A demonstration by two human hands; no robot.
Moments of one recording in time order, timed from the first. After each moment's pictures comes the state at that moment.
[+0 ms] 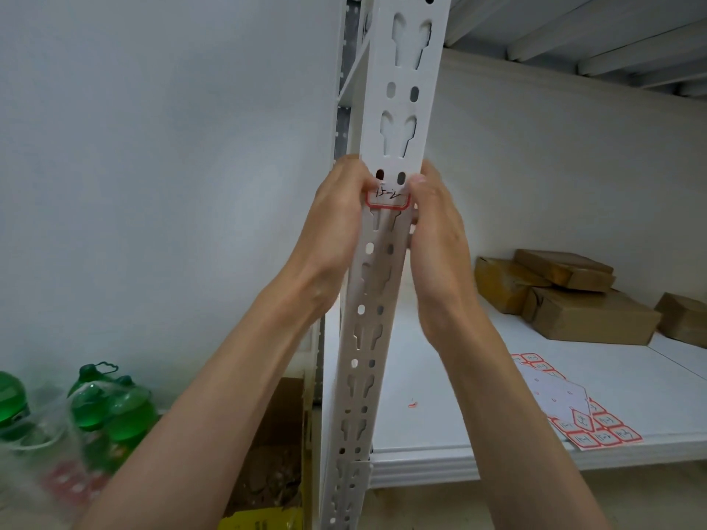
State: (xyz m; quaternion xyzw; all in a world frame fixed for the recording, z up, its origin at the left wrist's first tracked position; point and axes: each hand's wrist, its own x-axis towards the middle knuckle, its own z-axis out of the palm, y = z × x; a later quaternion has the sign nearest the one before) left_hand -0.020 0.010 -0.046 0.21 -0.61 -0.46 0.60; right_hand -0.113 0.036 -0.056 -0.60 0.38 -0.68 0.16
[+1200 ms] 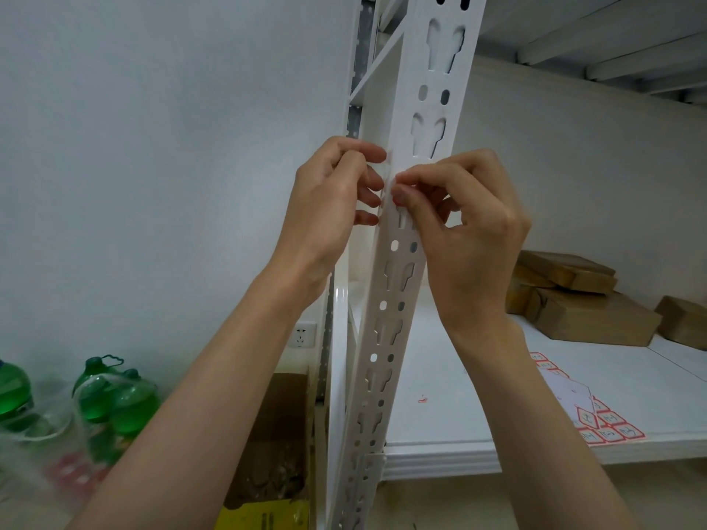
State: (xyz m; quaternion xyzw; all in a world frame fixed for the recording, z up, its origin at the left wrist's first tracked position) left_hand 0.010 0.012 -0.039 0.26 -0.62 -0.37 0.65; right_hand -0.125 0.022 -0.059 -0.63 0.32 -0.64 -0.32
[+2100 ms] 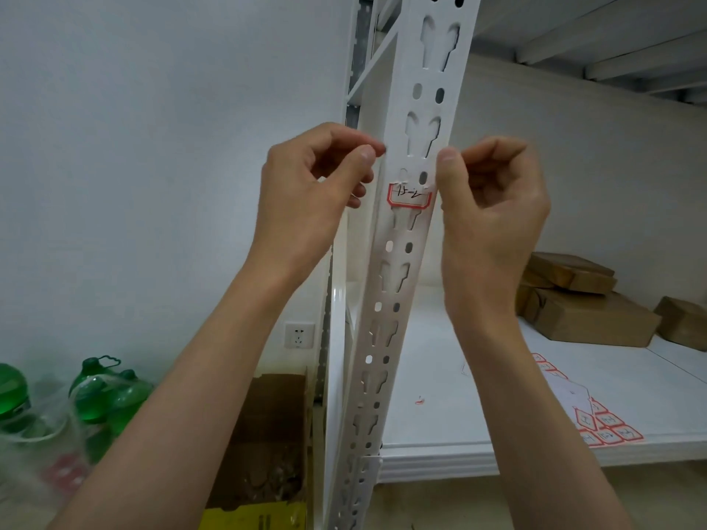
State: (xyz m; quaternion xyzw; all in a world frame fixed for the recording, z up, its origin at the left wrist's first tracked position) left_hand 0.019 0.004 -0.040 0.24 -0.66 -0.21 0.68; right_hand -0.115 0.040 -0.047 -0.53 0.31 -0.79 -0.03
